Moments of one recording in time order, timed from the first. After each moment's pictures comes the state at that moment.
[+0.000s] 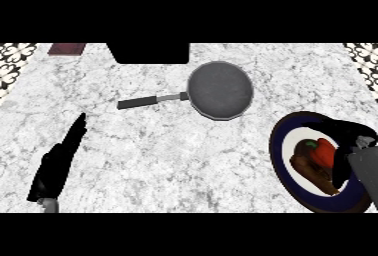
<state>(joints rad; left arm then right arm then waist) 0.05 0.21 0.01 -1.60 -0.18 -0.01 0.15 -0.38 -0.55 0.13 -1.13 0.75 0.84 0.23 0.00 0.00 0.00</state>
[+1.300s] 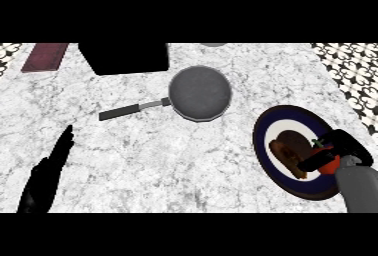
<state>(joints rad) 0.14 0.19 0.06 -1.64 -0.21 0.01 0.16 -0.26 -0.27 -0.21 -1.17 0.79 0.37 0.69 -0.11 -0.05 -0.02</state>
